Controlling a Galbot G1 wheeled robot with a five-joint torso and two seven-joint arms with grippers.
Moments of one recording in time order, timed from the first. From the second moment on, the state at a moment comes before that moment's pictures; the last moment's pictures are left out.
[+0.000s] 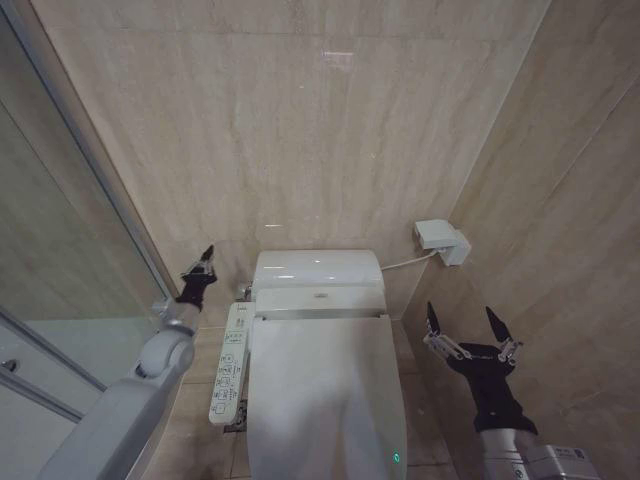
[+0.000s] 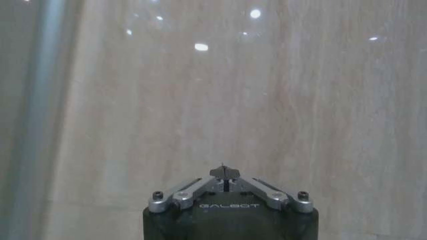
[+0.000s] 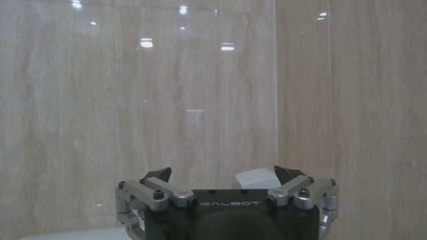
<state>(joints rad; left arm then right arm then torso) 0.95 -0.99 -0.29 -1.67 -0.63 -0.23 -0.17 -1.83 1.46 0.59 2.50 0.13 0.06 0.18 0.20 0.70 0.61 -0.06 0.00</state>
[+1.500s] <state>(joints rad) 1.86 -1.34 -0.69 -2.48 -0.25 -0.10 -0.14 -1.83 1.46 0.59 2.50 0.13 0.06 0.18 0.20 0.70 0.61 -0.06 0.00</state>
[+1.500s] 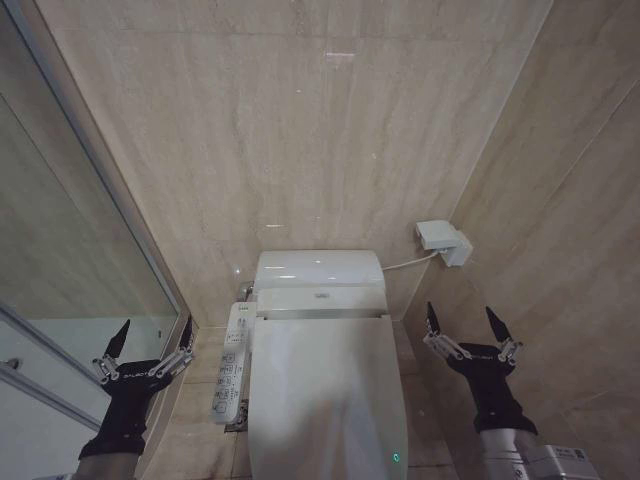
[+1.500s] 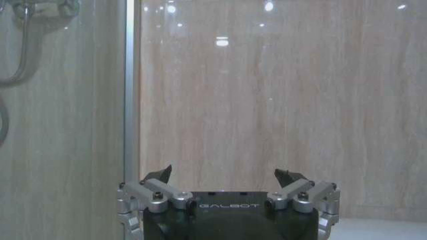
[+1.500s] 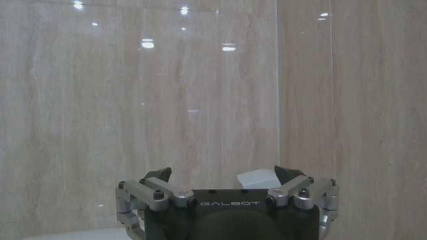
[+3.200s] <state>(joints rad) 1.89 -1.36 -0.65 -2.50 -0.15 -0.13 -0.11 -1.83 1.46 0.59 2.50 0.13 0.06 0.18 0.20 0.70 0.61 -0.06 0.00</state>
